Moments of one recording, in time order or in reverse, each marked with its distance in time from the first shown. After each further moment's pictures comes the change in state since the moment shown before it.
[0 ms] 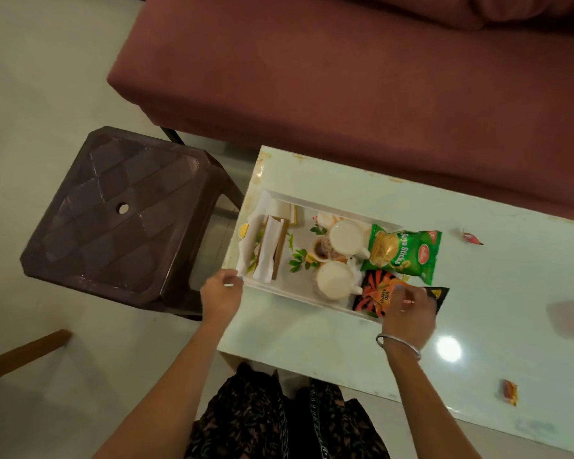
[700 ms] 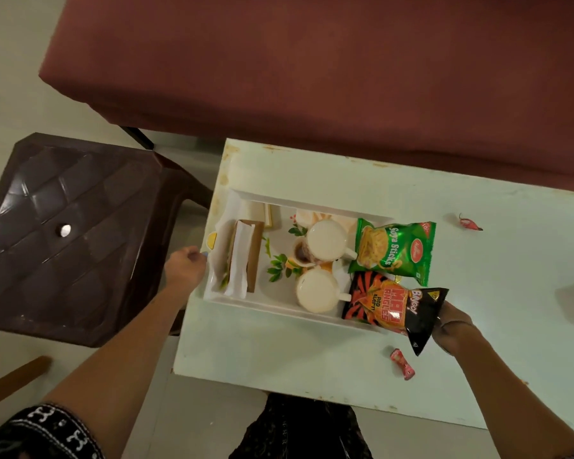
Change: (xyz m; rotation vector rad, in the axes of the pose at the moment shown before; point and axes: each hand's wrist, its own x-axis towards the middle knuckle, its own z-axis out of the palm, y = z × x) left_hand 0.106 0.026 0.025 0.150 -0.044 -0.097; right_hand 0.127 0.107 -0.001 0.463 -0.382 0.996
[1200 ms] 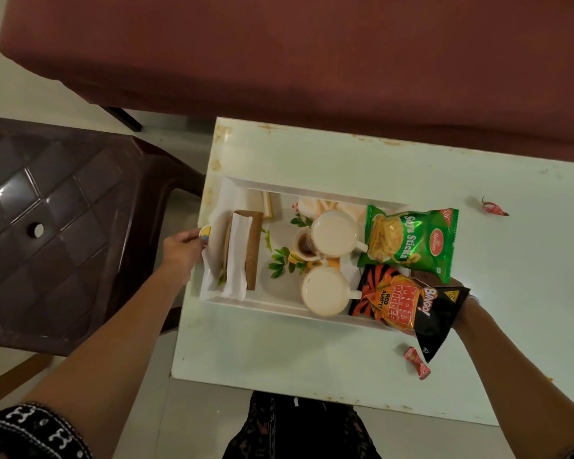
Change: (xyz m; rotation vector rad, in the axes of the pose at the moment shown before) left_hand 0.045 0.008 0.018 -0.350 -0.053 -0.204; right_hand 0.012 -0.014 0.031 -0.075 -0.397 -0.099
